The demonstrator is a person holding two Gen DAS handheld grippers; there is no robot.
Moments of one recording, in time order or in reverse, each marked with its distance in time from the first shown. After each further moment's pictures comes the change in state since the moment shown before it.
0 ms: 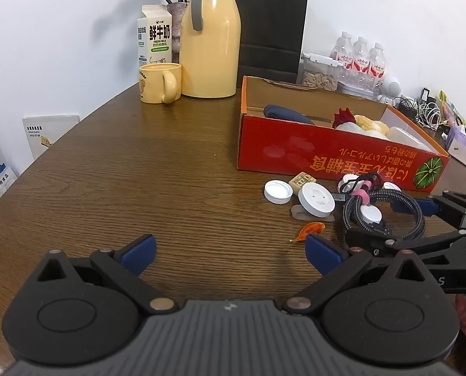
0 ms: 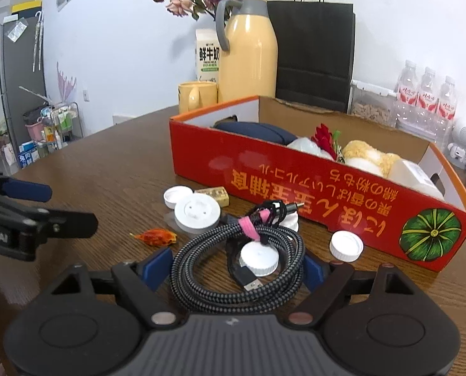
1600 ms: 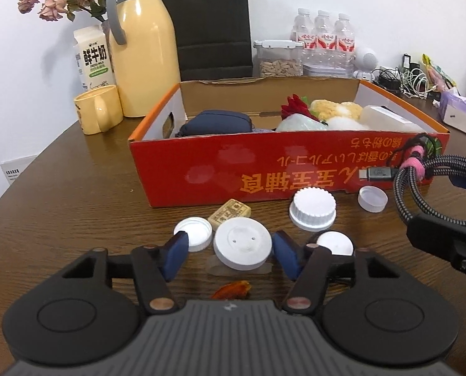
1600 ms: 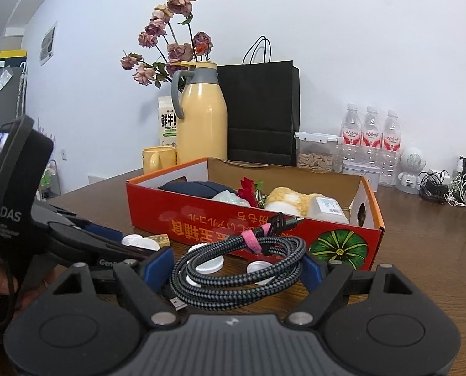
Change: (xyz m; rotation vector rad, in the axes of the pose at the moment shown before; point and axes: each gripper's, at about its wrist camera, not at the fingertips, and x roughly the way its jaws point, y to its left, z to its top) left arm 0.067 -0.092 0.022 0.170 -0.016 0.011; right arm -0.058 -0.045 -0.021 0.058 -0.239 -0.099
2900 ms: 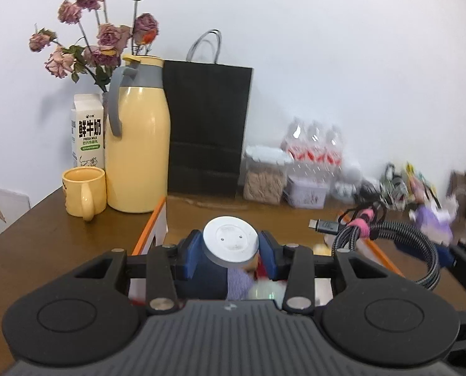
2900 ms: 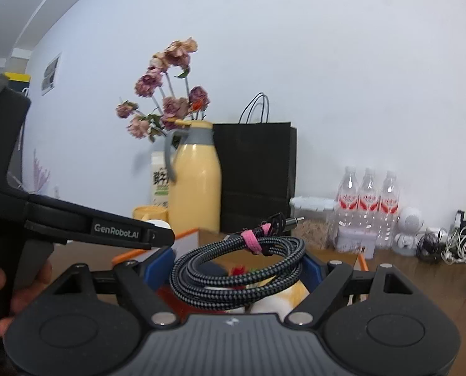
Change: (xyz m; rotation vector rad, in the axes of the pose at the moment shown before) left arm -0.026 0.017 0.093 -0.181 -0.300 -0.111; right arm 0.028 -0.003 0.070 -0.027 -0.201 -0.045
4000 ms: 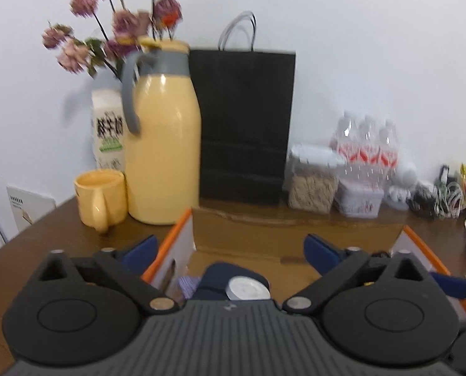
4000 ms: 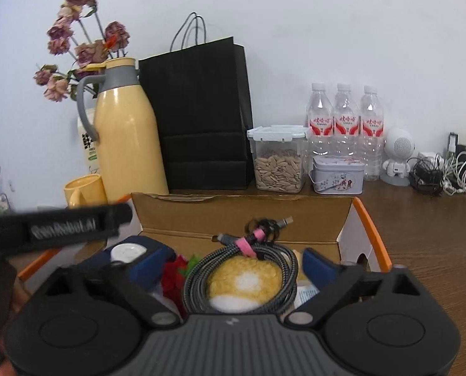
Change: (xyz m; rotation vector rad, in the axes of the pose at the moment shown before) left arm 0.073 0.002 0.001 0.009 -0.020 0.176; right arm 0.113 -0.039 -0.017 0.153 0.261 -0.113
